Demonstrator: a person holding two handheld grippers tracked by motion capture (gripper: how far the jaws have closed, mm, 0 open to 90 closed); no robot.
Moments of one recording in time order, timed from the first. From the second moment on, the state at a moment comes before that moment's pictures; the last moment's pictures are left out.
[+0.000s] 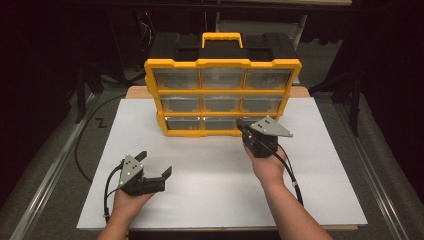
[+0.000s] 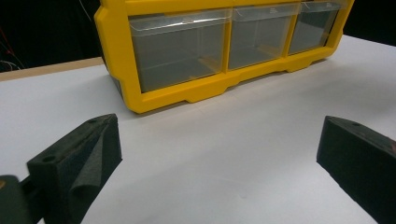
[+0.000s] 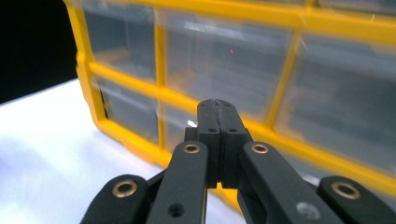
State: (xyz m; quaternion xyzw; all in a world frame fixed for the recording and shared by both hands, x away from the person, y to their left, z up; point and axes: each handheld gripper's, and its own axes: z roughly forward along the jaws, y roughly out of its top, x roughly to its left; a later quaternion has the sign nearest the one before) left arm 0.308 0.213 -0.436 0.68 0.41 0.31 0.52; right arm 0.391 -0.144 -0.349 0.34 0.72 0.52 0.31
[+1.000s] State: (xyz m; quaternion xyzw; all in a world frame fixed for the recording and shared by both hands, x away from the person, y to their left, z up) left arm 0.308 0.215 -0.434 0.69 0.41 0.32 0.51; right arm 0.330 -0.277 -0.401 0.39 0.70 0.51 0.31
